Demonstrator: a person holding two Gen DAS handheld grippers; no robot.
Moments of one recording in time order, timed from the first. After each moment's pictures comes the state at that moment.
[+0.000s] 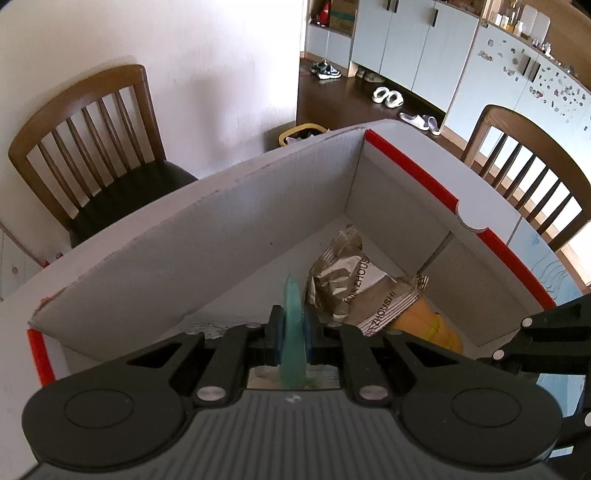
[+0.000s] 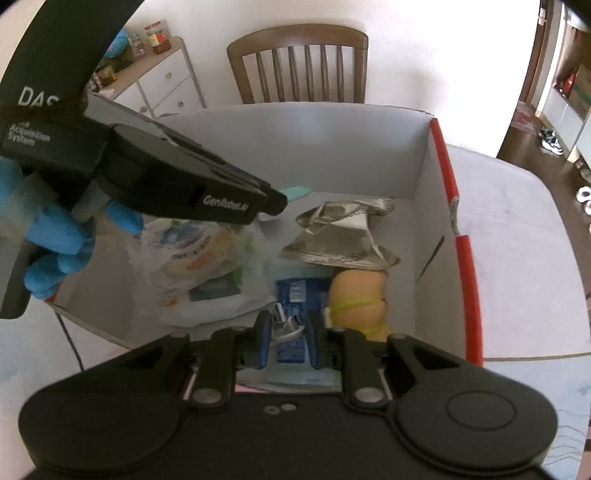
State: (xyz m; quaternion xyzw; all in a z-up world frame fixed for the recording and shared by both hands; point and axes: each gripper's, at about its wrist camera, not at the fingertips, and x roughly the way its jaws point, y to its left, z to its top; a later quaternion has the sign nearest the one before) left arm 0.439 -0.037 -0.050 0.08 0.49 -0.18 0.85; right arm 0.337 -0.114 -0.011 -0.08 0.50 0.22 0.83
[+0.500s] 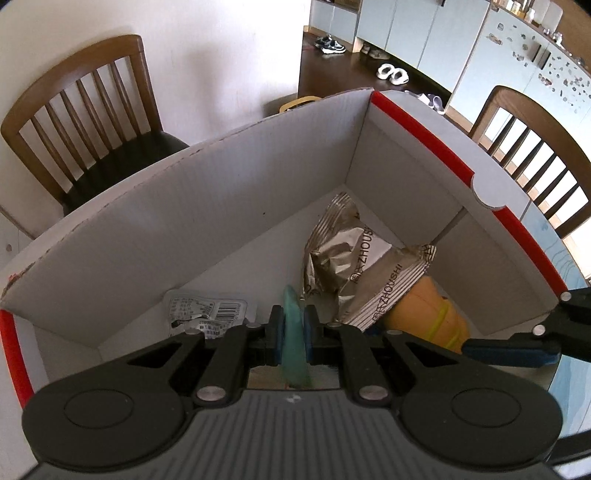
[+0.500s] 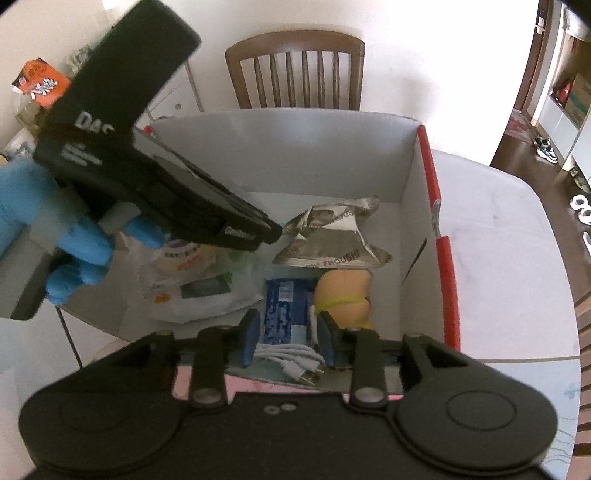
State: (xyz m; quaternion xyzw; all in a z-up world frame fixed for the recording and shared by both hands) left arm 0.445 -0.042 -0.071 0.07 0.52 -0.17 0.83; right arm 0.330 -0.119 -0.007 -0.09 0.48 0.22 0.84
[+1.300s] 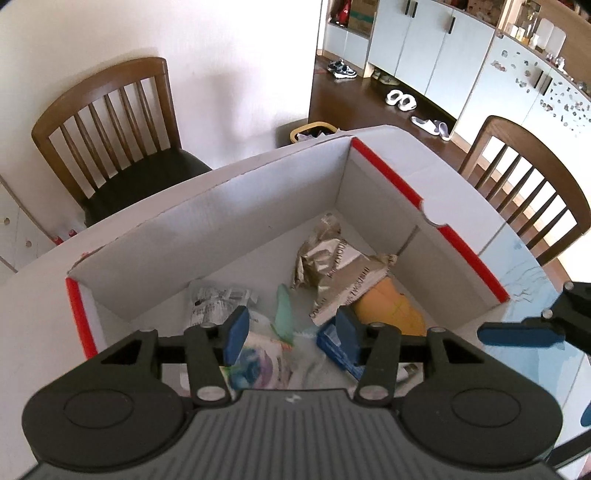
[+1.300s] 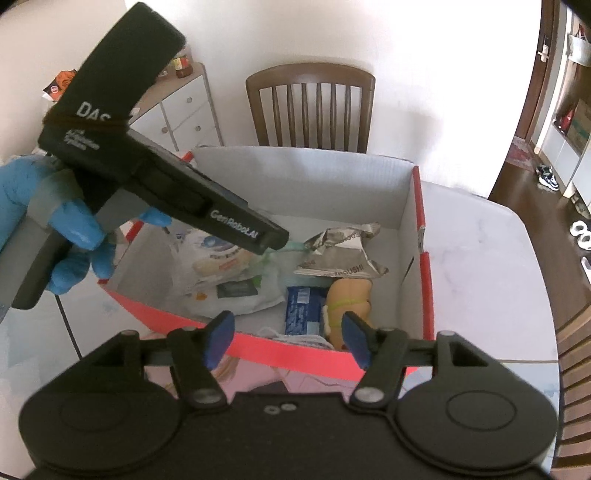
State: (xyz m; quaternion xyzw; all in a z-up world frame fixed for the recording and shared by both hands) left arm 0.398 -0.035 -0.010 0.06 0.49 -0.15 0.85; right arm 0.280 -0.124 0.043 -0.10 0.44 0.24 0.86
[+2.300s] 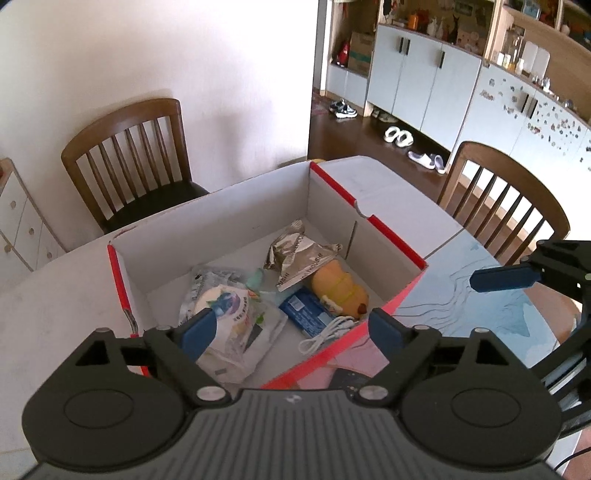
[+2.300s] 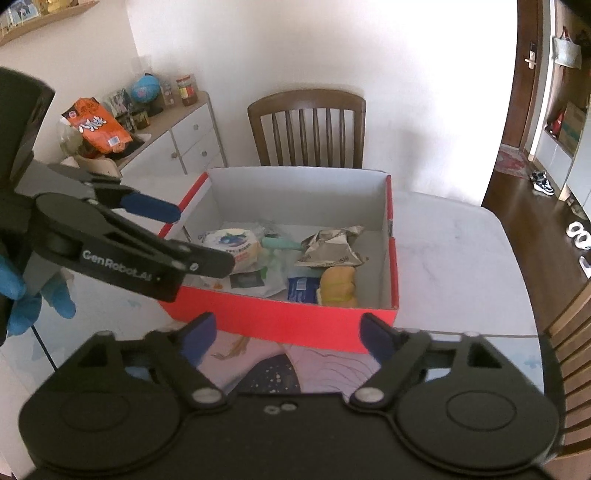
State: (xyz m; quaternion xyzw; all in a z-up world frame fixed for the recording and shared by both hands) left arm 0.289 -0.047 0.041 0.05 0.43 -0.14 0.89; right arm 0.231 -0.173 0.069 -0.06 0.41 0.25 0.88
